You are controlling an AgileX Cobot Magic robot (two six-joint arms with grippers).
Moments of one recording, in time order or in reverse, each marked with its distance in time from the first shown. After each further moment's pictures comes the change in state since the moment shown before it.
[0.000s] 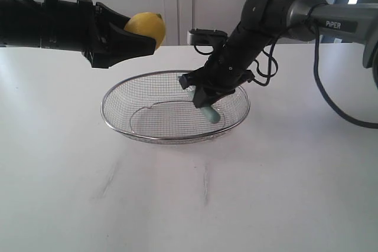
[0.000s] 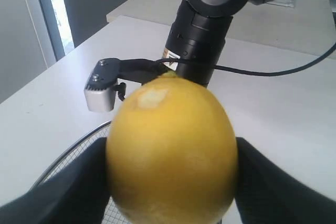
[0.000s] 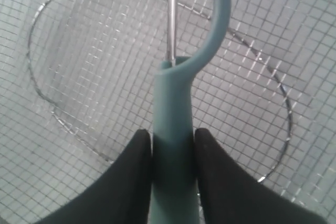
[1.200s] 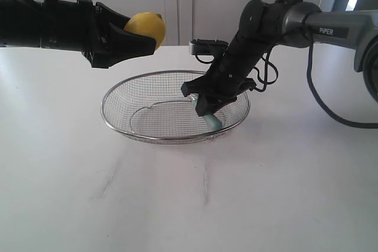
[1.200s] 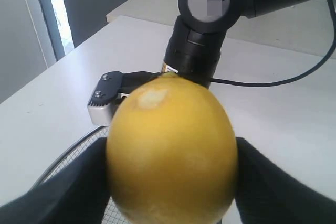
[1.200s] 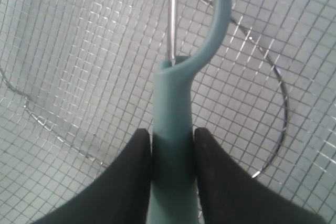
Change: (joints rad) left arm 0.000 0.000 0.000 0.000 0.000 0.000; right arm 0.000 0.032 0.000 -0.020 0.013 0.044
